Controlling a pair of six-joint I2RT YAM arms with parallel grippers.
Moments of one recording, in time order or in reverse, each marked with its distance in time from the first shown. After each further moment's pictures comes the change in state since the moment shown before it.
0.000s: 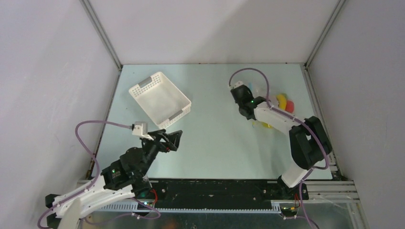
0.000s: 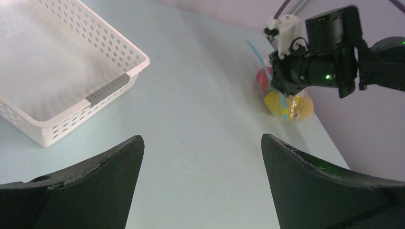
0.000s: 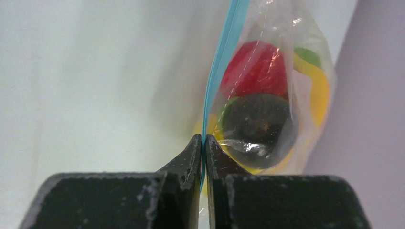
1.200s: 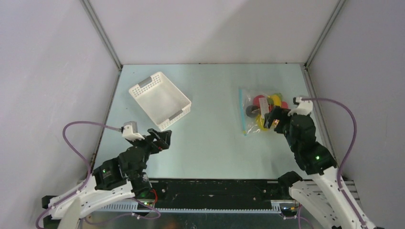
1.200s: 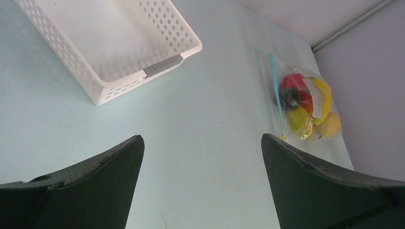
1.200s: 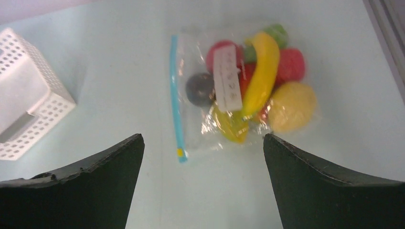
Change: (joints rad) left arm 0.000 -0.023 0.116 -0.366 -0.157 -0.259; right arm -0.073 -1.013 -0.335 -0.045 -0.251 0.523
